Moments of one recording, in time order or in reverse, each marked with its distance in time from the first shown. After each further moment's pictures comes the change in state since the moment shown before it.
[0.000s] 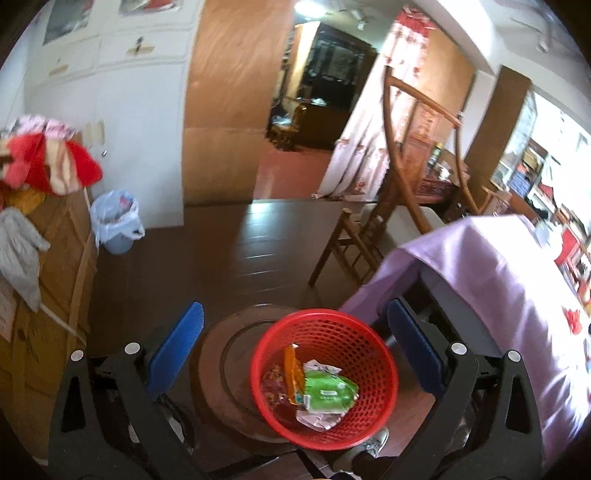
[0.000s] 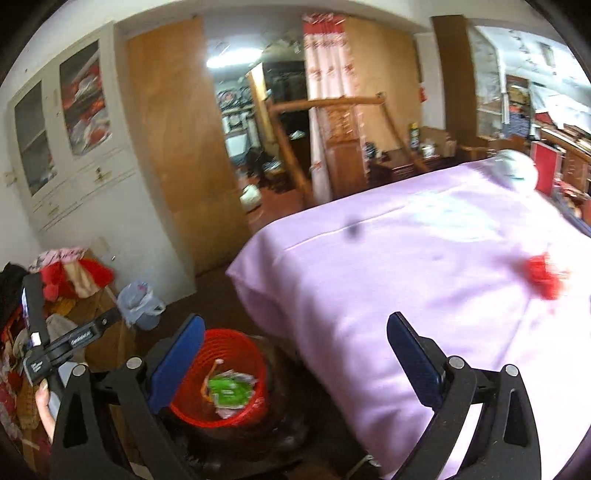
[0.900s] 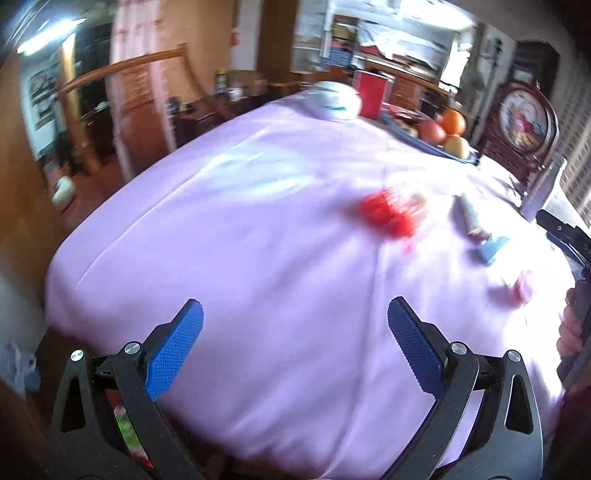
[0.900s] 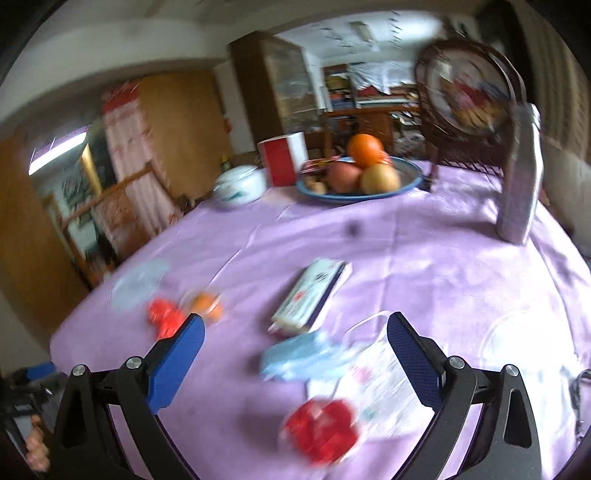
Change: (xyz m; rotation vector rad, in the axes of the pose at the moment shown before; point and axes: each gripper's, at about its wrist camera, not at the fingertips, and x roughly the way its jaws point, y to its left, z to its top) left arm 0.007 -0.402 -0.037 0.646 0.237 -0.501; right arm -0.152 -0.353 -0.039 0.451 -0.162 -0.494
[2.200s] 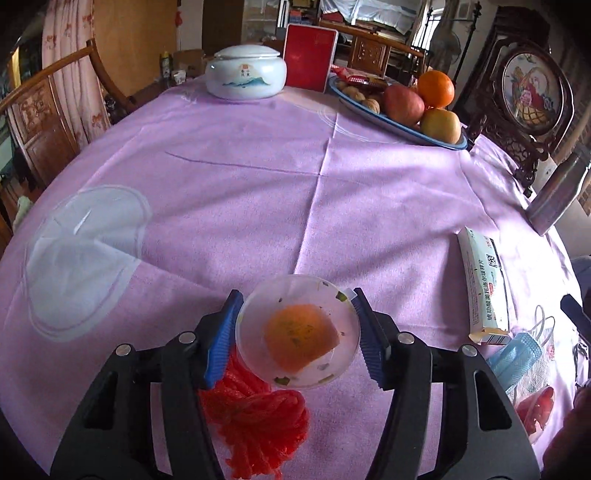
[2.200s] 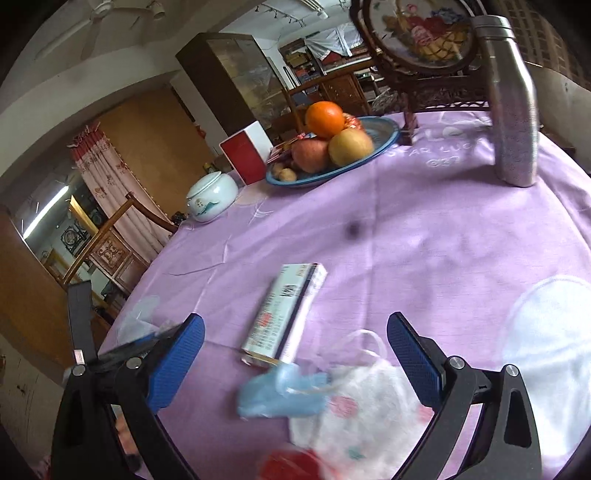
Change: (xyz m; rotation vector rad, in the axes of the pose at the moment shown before) left arm 0.157 -0.101 0.095 0.078 0.124 -0.092; right arm 0.047 -0.038 0.021 0.228 0.097 0.044
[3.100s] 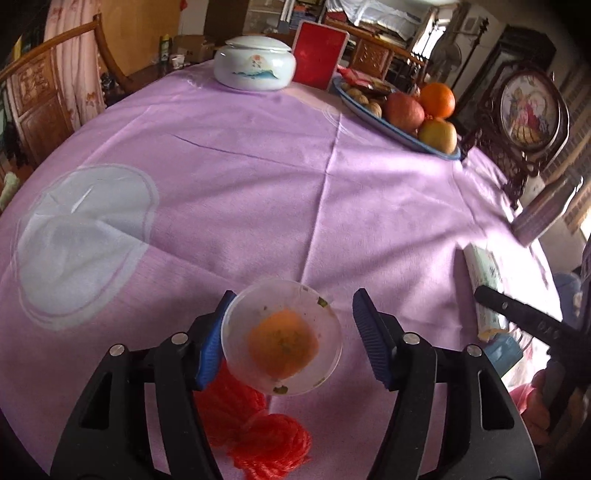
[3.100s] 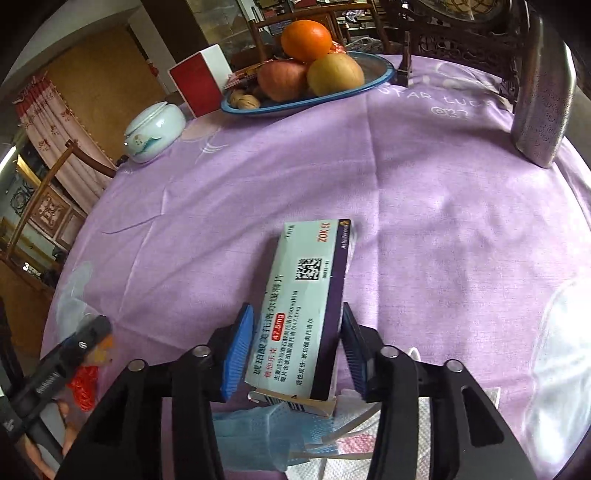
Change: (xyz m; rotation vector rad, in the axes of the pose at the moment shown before) left arm -0.008 0.018 -0.002 -0.044 0.024 -0.075; right arm 0.079 0.015 0.003 -0.021 0.255 -0.206
